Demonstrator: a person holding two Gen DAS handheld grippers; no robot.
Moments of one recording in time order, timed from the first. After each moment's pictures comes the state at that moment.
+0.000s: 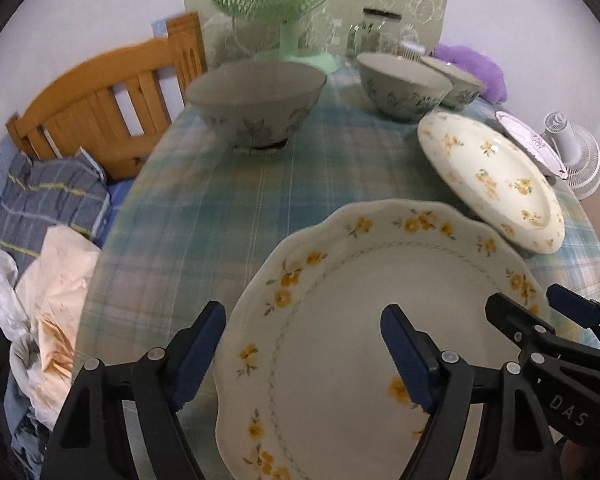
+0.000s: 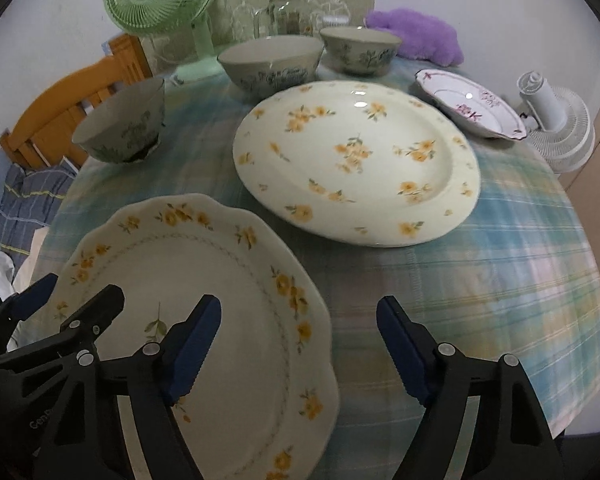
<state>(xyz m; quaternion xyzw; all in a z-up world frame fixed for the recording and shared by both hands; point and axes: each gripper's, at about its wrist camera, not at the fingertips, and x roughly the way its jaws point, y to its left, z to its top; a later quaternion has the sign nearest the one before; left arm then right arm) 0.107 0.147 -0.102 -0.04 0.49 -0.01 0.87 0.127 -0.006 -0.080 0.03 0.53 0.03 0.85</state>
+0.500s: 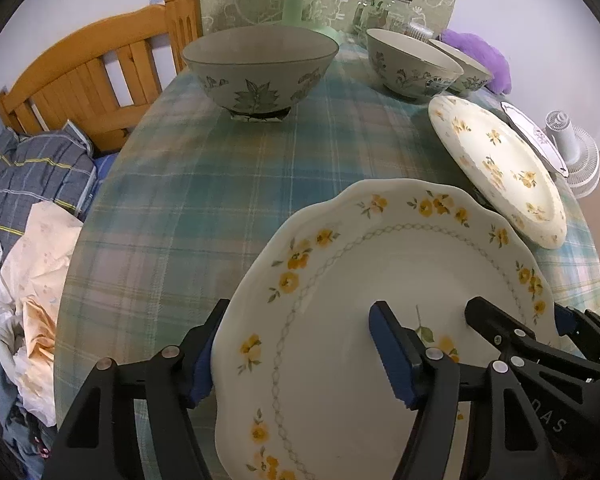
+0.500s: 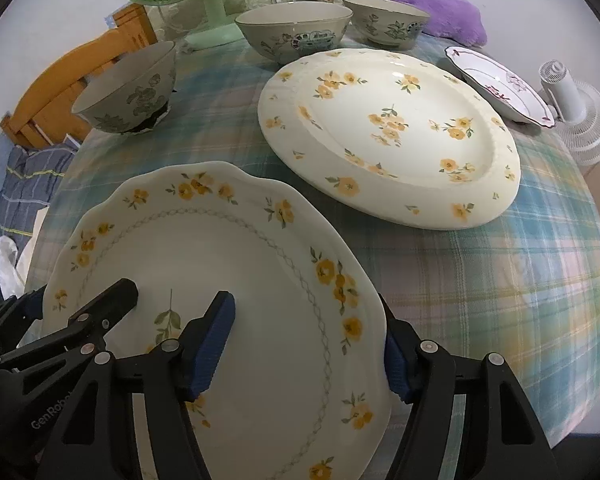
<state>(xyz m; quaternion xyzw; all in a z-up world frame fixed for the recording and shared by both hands) 0.117 0.157 -0.113 -0.07 0.53 -0.03 0.85 0.137 0.011 -0.097 0.03 0.57 0.05 0.82</state>
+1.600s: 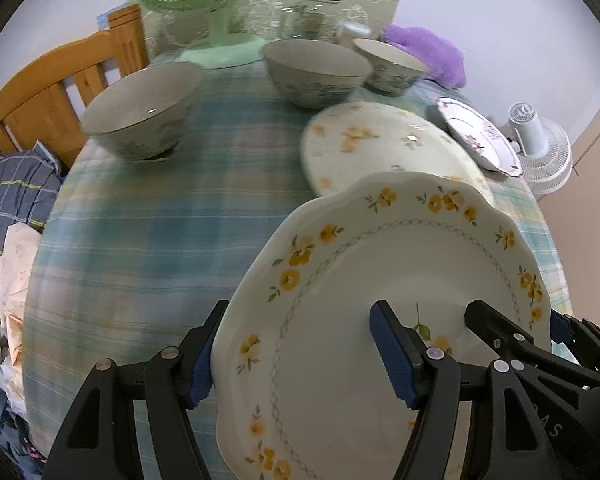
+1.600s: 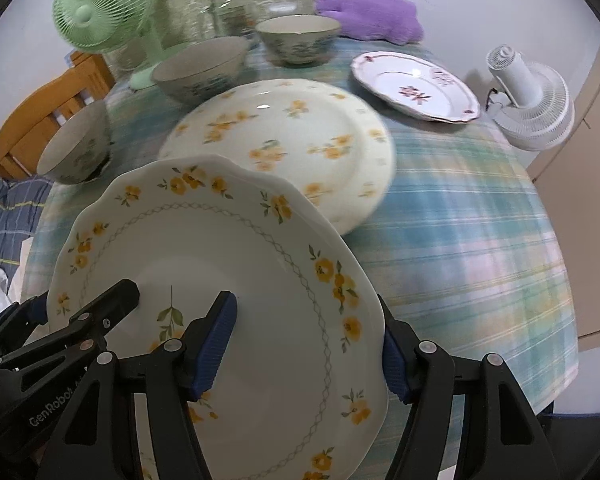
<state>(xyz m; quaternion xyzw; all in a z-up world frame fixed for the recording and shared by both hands) 0.134 0.059 -0.070 -0.05 0.52 -0.06 0.85 0.139 -0.089 -0.056 0.04 0.56 0.00 0.82</state>
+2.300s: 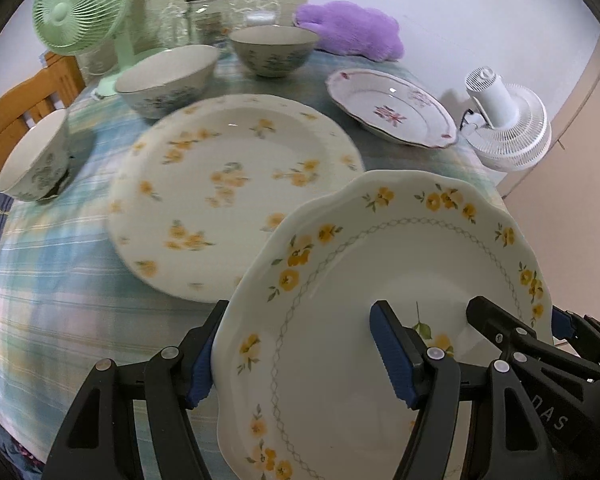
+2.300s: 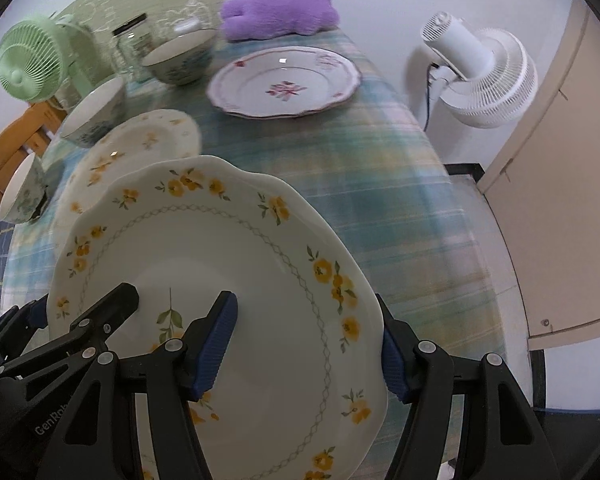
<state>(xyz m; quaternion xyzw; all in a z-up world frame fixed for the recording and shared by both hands) 0.154 -0.096 -0.071 -0.02 0.53 -0.08 0.84 0.145 -0.250 -0.065 0.07 0.57 -0.03 0.82</state>
